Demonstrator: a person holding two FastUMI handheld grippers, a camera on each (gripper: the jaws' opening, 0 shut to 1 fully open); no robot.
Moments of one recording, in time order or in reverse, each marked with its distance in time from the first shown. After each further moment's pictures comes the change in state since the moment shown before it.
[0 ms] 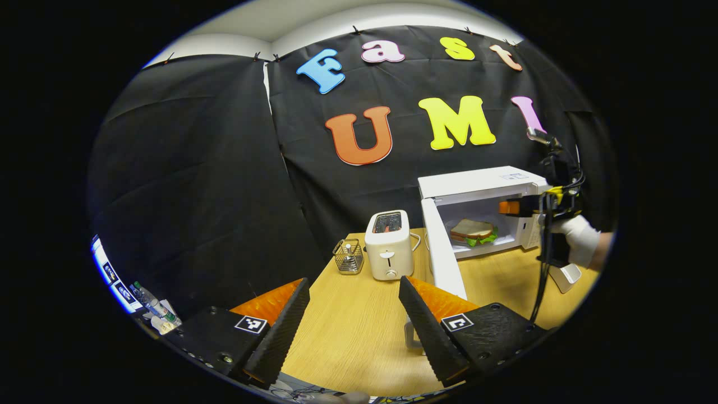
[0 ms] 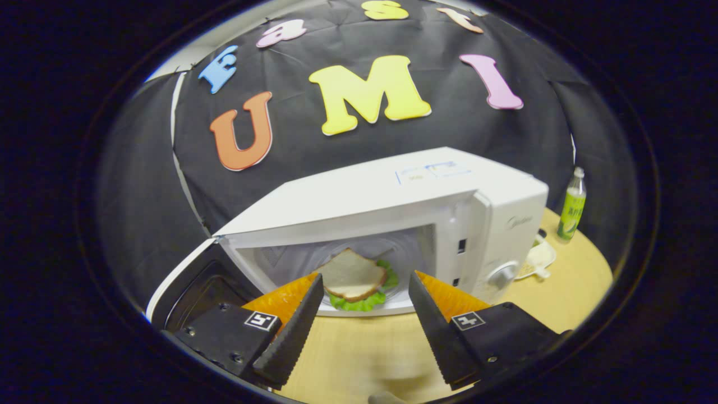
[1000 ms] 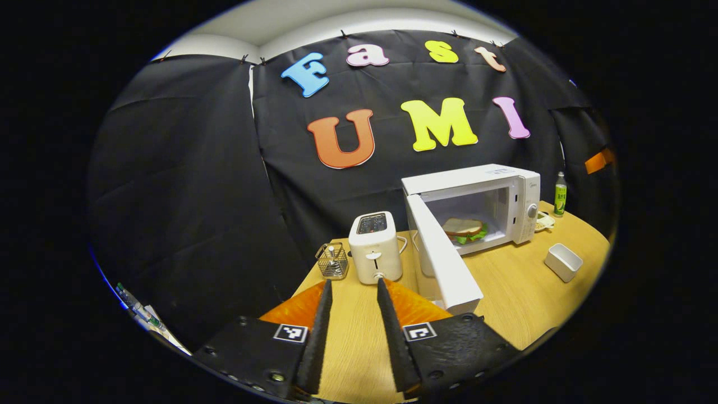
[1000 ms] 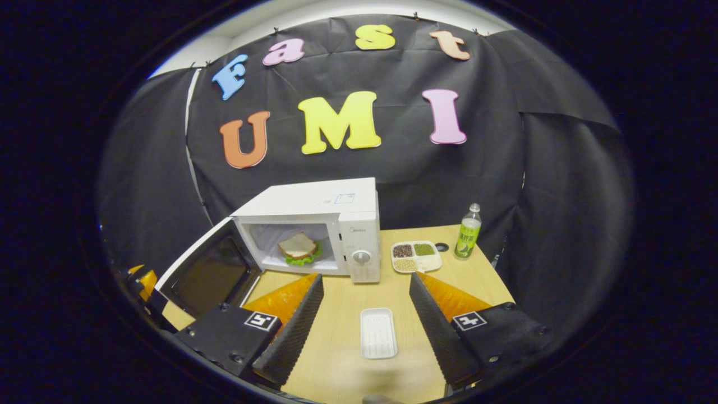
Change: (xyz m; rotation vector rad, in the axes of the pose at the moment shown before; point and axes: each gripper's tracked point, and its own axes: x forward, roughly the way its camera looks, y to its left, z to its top) left arm 0.023 -0.010 -0.024 0.036 -0.051 -0.104; right arm -0.232 -0.141 0.015 -0.075 0.044 -0.112
